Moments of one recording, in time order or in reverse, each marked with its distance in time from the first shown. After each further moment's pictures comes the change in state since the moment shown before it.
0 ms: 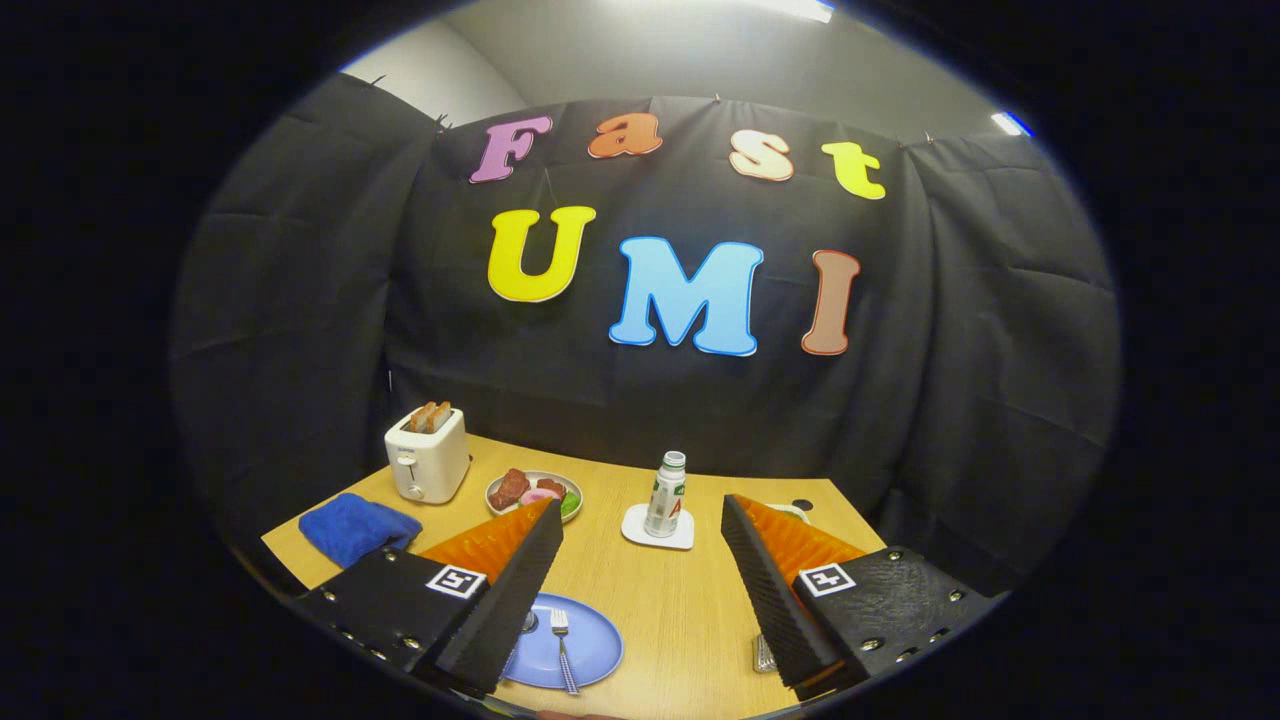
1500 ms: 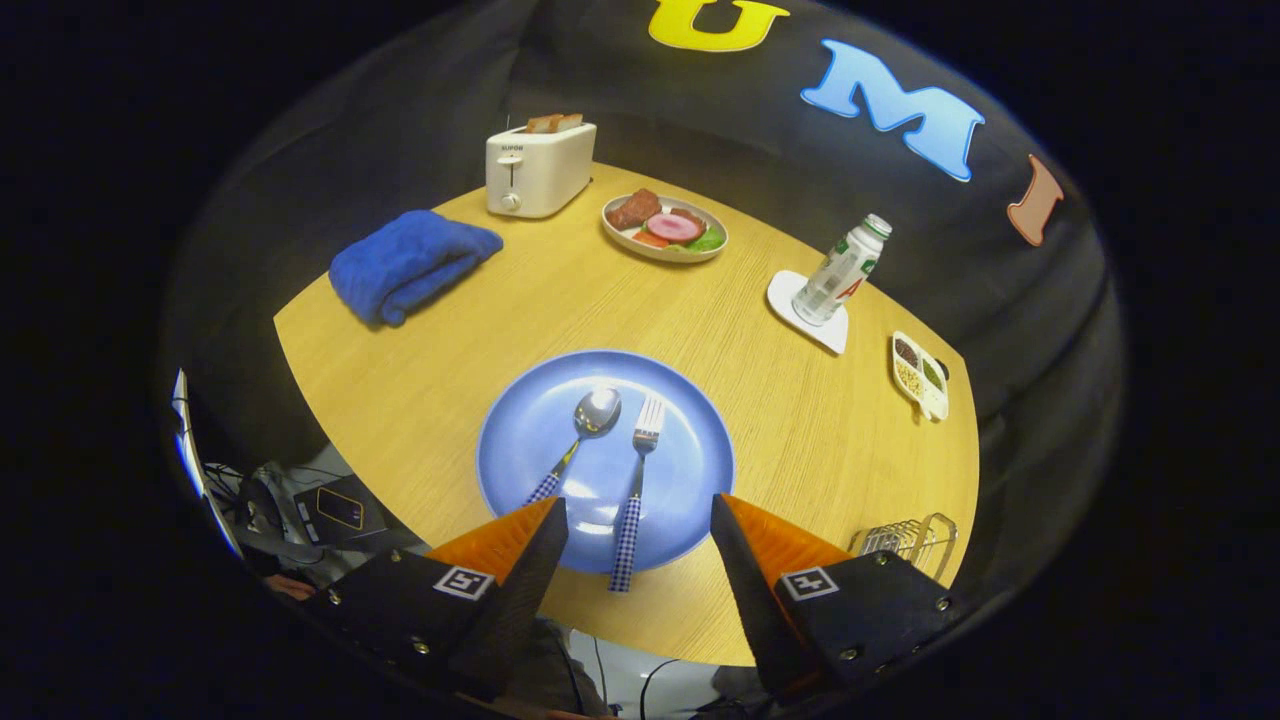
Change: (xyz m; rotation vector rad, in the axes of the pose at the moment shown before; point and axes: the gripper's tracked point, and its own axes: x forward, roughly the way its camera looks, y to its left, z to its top) arm 0.031 0.080 -0.226 -0.311 0.730 0.300
